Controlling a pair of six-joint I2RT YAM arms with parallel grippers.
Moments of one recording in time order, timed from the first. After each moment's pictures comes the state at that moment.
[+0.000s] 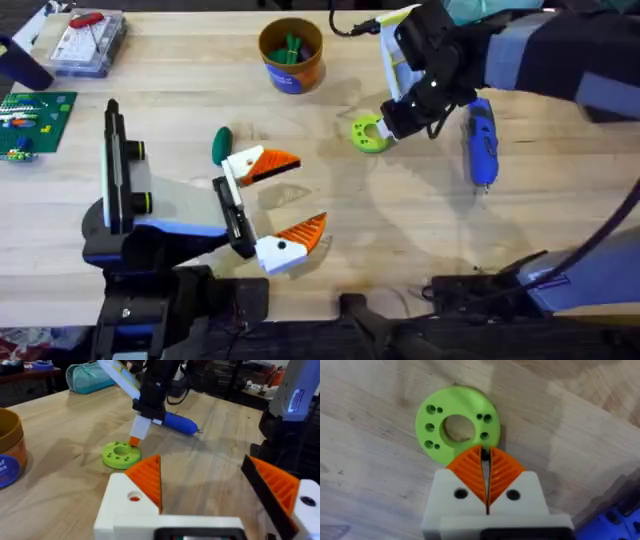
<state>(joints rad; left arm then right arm) 0.05 0.01 0.02 -0.15 1.21 -0.03 0.40 1.70 1.13 -0.77 -0.03 0.00</state>
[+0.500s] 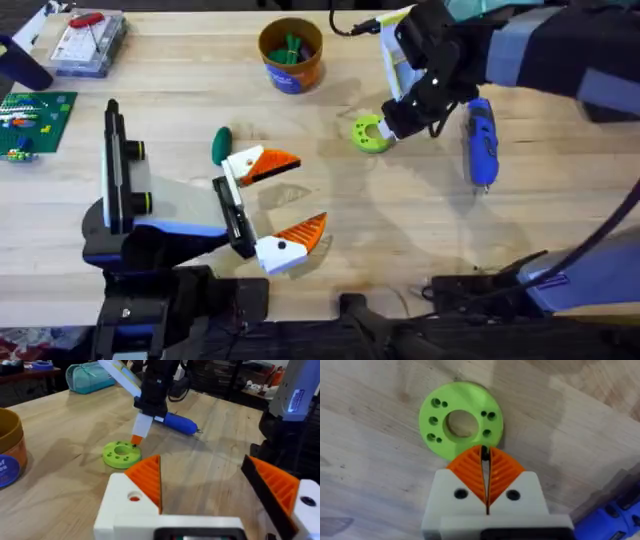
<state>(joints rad) 0.05 0.01 0.02 -0.15 1.21 -0.03 0.40 1.70 1.15 -0.82 -0.03 0.00</state>
